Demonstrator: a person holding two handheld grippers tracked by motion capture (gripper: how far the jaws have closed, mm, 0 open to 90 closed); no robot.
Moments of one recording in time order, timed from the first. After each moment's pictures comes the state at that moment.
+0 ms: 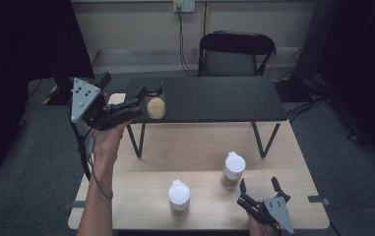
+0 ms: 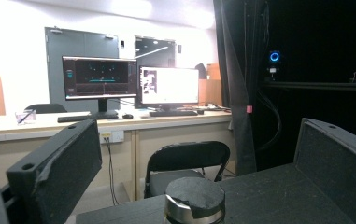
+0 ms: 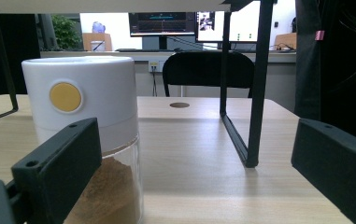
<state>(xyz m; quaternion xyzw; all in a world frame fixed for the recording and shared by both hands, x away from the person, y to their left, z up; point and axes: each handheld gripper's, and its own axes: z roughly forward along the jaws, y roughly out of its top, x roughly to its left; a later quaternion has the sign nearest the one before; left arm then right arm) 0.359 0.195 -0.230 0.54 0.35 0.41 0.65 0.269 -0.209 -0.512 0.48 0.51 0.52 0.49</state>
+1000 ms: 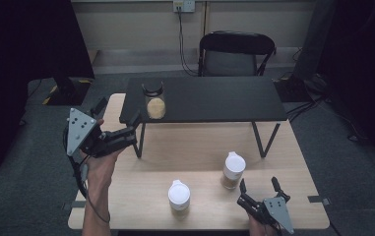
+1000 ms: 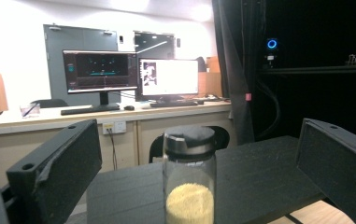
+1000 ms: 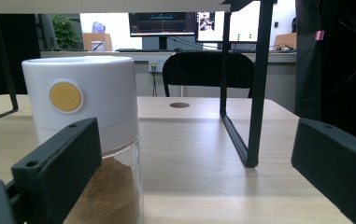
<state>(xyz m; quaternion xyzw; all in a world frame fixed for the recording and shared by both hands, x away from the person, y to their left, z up) 0.323 0.204 -0.276 0.55 0.35 0.41 0.63 0.269 -0.209 -0.512 0.48 0.51 0.52 0.49</state>
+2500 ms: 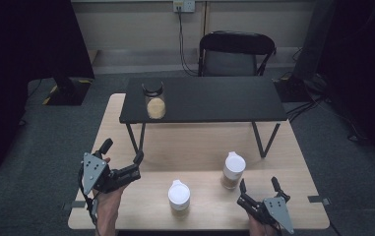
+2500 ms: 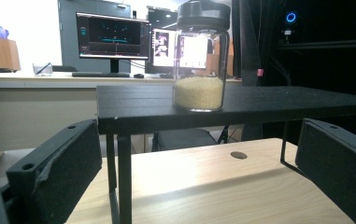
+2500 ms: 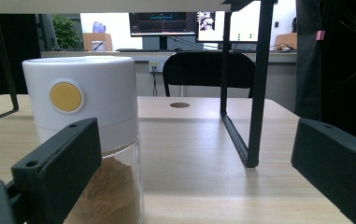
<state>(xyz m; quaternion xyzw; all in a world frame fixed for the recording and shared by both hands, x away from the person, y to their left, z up) 0.298 0.212 -0.385 0.55 0.40 0.40 0.61 0.269 -0.209 -0.512 0.48 0.51 0.52 0.49</state>
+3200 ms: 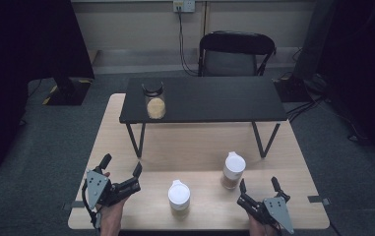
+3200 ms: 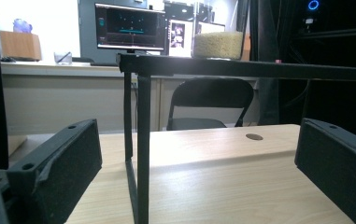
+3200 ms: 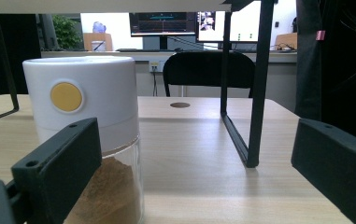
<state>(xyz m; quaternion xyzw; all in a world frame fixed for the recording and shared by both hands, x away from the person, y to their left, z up) 0.283 0.214 -0.434 0.54 0.42 0.42 0.60 0.269 -0.209 -0.512 0.48 0.51 0.52 0.49</state>
